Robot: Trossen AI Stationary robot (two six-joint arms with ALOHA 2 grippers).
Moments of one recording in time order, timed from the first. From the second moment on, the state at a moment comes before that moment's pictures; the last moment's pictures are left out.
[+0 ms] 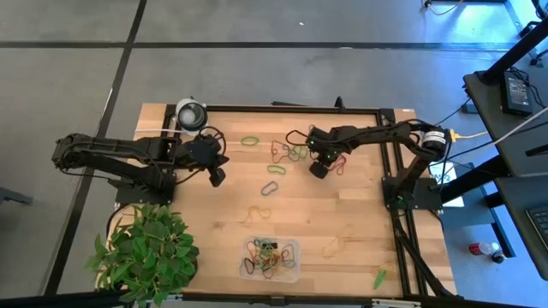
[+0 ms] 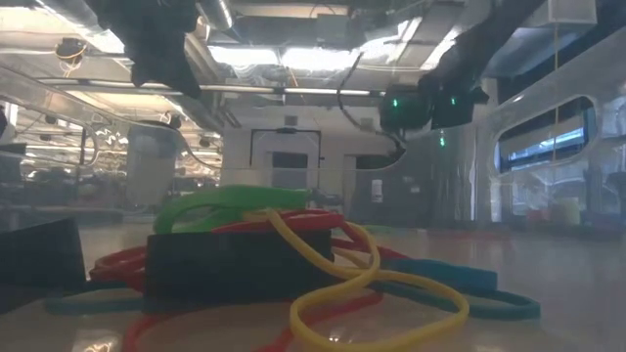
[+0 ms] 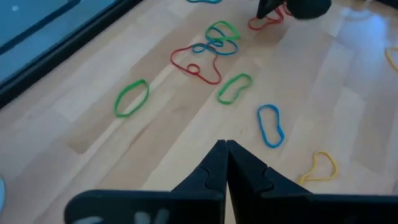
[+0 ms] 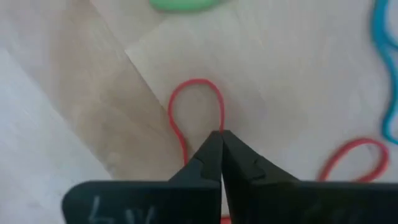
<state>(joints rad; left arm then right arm) 0.02 0.93 0.79 -0.64 -0.33 -0.49 -0.39 1.71 0.93 -0.59 0.07 0.18</state>
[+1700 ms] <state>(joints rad) 0.02 0.93 0.79 -0.63 -0.29 -0.31 0.57 2.26 2.12 -1.17 0.21 1.15</state>
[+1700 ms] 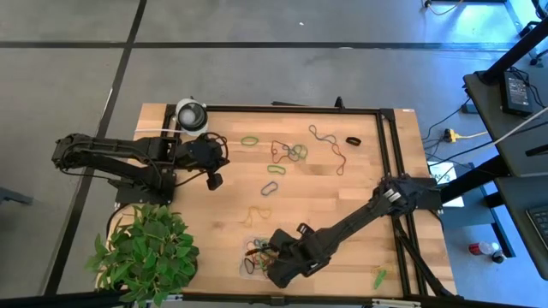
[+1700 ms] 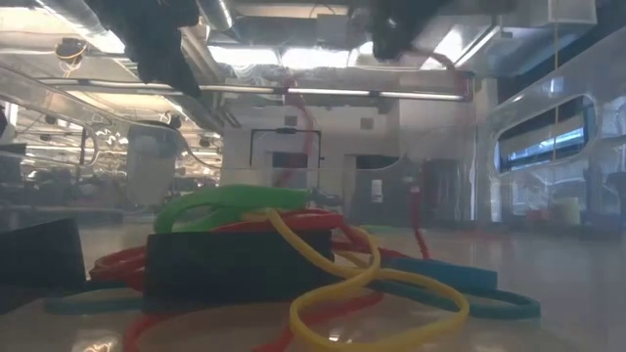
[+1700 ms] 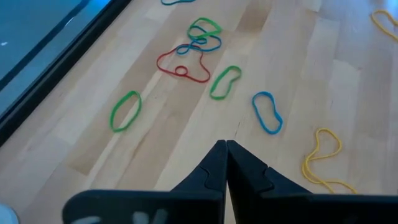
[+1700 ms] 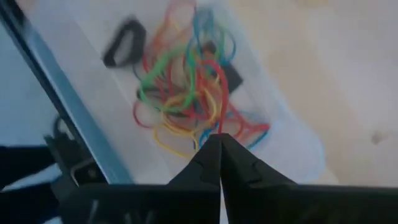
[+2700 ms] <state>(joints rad) 0.01 0.93 0.79 -0.62 -0.20 -0.33 0.57 2.28 2.12 -1.20 0.14 1.09</state>
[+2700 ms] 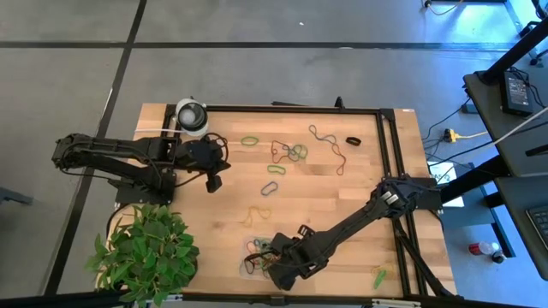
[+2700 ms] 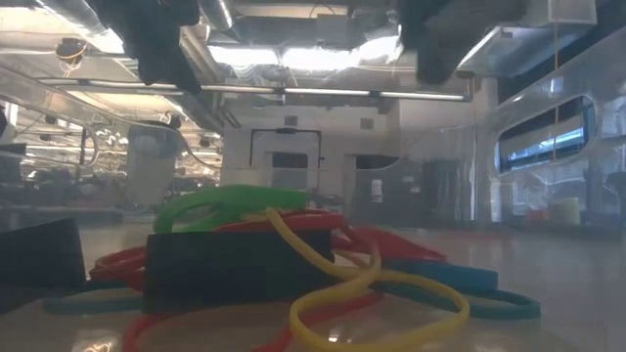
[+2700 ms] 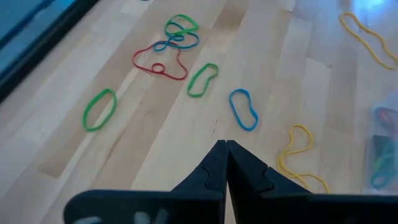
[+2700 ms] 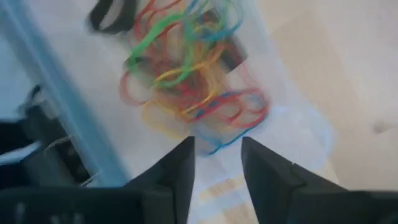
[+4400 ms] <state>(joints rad) 0.37 1.99 1.52 -0.60 -0.08 -0.08 0.35 0.60 0.20 -0.19 0.27 0.80</state>
